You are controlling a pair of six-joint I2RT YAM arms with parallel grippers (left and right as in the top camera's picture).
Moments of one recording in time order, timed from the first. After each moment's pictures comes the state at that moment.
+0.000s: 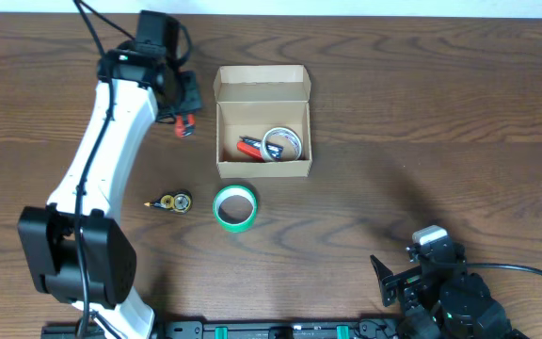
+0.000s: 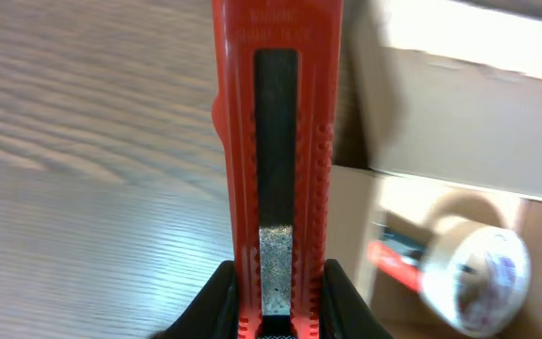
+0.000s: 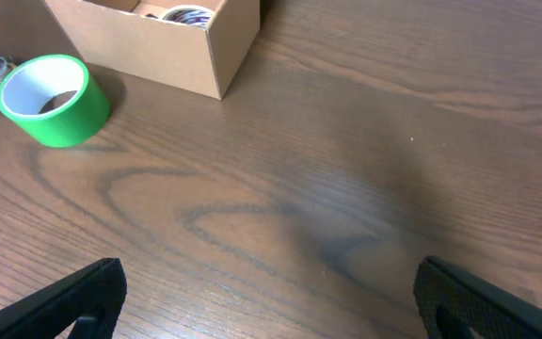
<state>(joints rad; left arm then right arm) -0.19 1.82 1.65 -0.91 0.05 -0.30 0.66 0.18 0.63 -1.10 0.25 0.20</state>
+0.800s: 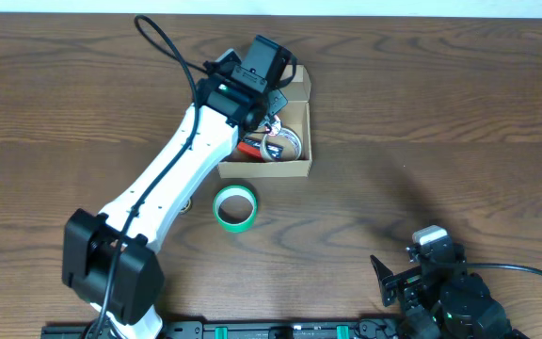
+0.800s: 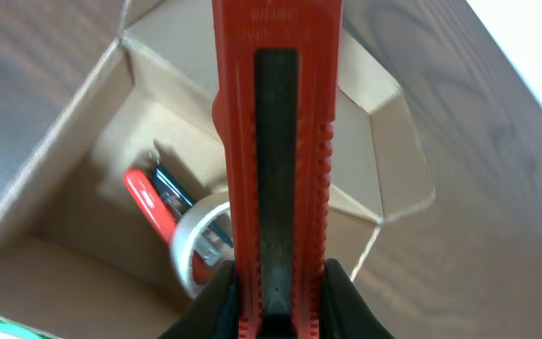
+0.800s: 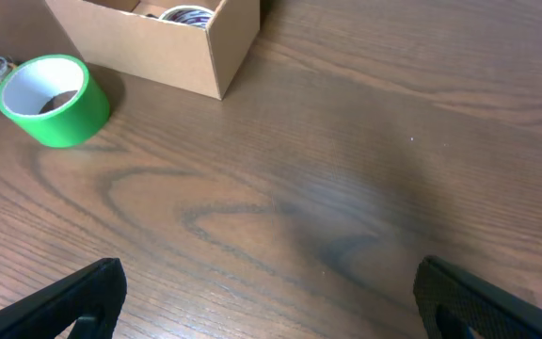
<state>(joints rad) -0.55 1.83 1.65 -0.77 -0.10 -1.14 0.66 0.18 0.63 -1.10 0.25 0.20</state>
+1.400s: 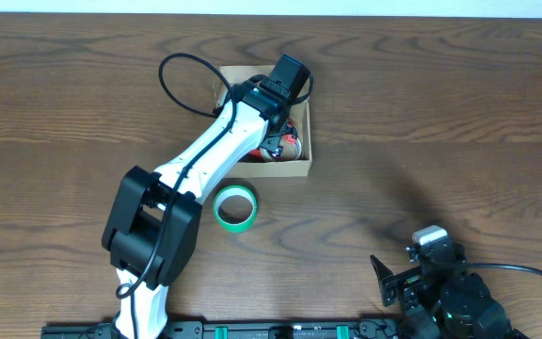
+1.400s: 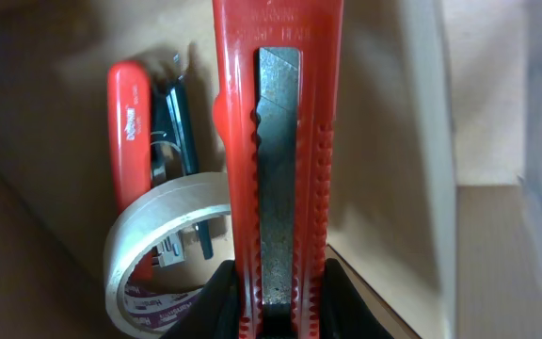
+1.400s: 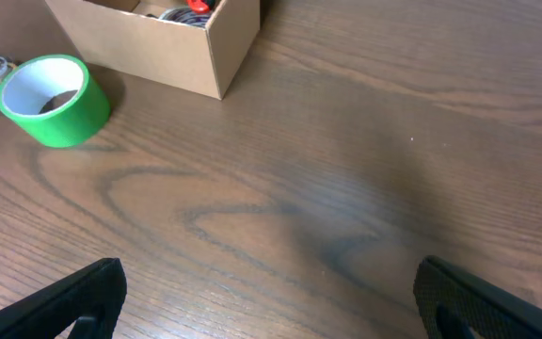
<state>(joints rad) -0.58 2.05 1.65 -0.72 -0.09 -1.73 0.66 0.18 0.63 -1.10 0.25 0.20</state>
